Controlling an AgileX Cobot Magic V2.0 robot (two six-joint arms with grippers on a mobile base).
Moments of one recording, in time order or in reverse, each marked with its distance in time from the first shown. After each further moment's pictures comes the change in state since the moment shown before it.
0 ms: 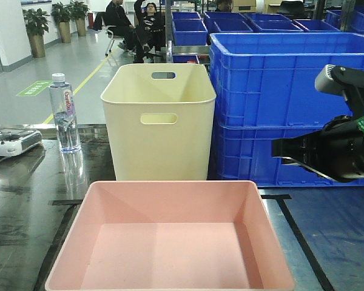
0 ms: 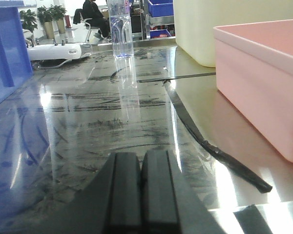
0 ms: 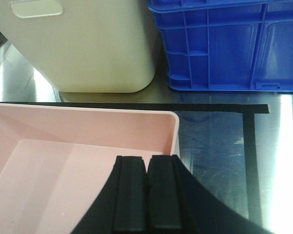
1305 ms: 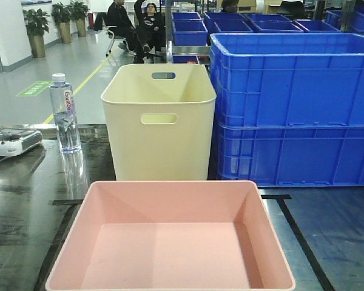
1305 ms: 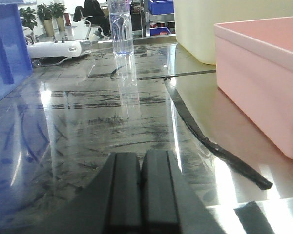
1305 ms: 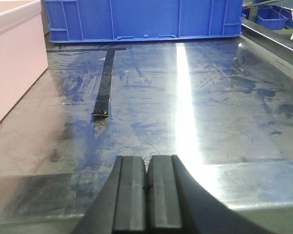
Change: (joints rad) left arm 0.000 0.001 0.000 0.000 0.008 0.000; right arm -0.251 -1.318 1.362 -0.215 -0.424 -0.006
